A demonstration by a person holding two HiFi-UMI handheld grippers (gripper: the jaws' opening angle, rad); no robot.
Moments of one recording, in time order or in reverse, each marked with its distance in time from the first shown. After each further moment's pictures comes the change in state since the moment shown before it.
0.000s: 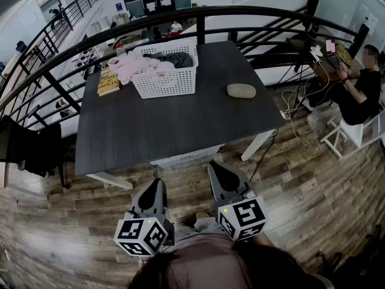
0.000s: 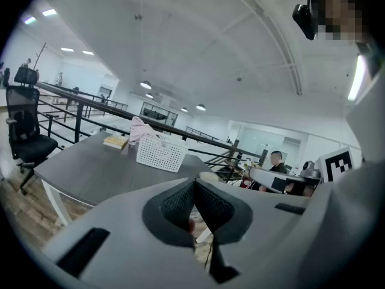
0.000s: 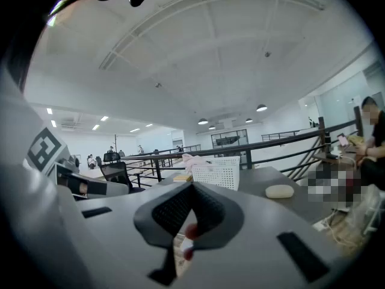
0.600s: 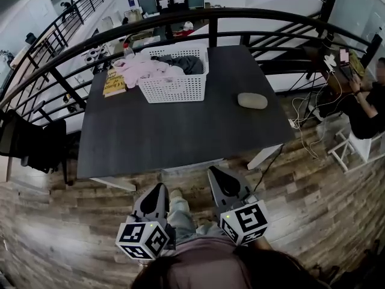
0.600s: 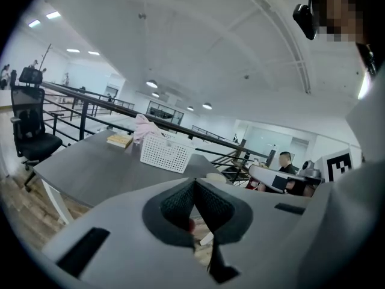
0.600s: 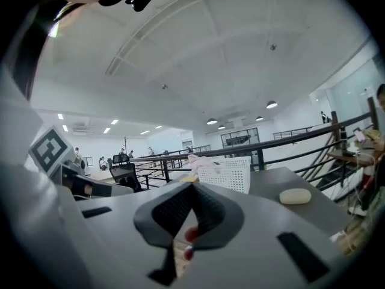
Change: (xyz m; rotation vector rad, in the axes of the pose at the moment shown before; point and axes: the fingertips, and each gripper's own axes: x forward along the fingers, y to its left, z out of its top) left arm 0.049 0.014 0.008 -0.023 0.013 0.046; right arm 0.052 -0.022 0.006 -0.001 -0.014 0.102
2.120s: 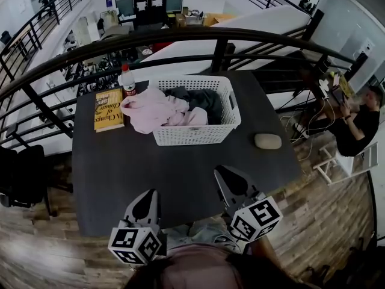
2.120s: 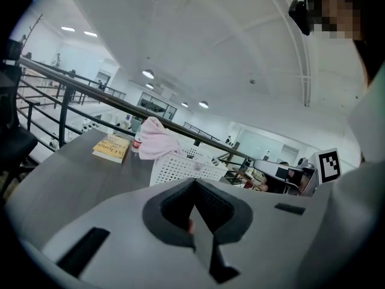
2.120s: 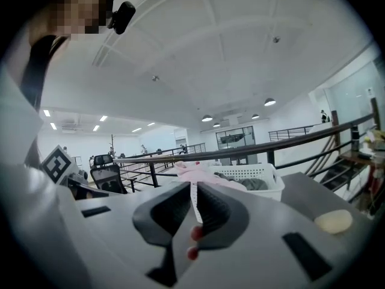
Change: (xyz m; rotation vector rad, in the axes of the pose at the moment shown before) left arm 0.164 0.206 0.127 -0.049 0.040 -0.140; right arm 0.266 -0.022 0.061 0.014 0.020 -0.064
